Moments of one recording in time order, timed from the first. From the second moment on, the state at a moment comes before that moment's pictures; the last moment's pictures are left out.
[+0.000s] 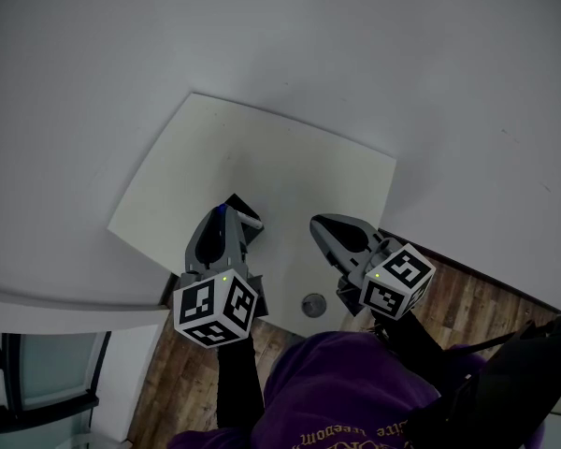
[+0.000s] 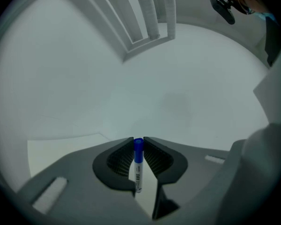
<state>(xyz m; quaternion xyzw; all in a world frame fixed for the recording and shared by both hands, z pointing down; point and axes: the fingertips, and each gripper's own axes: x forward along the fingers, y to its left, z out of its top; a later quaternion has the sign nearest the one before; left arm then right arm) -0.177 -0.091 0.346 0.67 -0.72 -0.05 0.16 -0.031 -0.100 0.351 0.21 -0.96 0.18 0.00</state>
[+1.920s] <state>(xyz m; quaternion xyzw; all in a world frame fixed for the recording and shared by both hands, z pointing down) -0.121 -0.093 0.337 0.72 -0.67 -0.07 0.16 -0.032 -0.106 0.355 0.22 -0.96 0.16 0.02</state>
